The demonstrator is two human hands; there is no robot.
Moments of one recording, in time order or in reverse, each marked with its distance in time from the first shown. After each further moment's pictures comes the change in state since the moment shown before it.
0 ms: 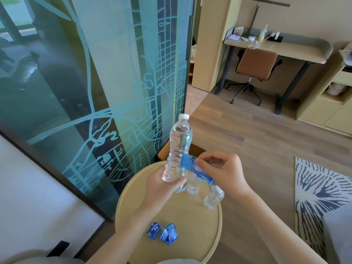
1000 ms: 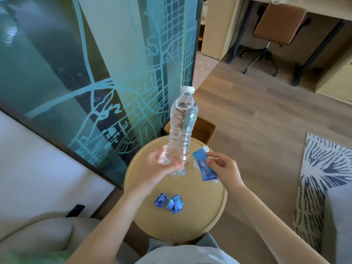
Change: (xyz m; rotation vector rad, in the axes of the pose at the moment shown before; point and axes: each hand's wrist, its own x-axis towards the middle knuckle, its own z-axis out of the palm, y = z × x) left_hand 0.002 -0.024 -0.034 -0.183 -0.175 -0.101; right_hand -0.025 0.116 0.037 0.199 0.026 0.600
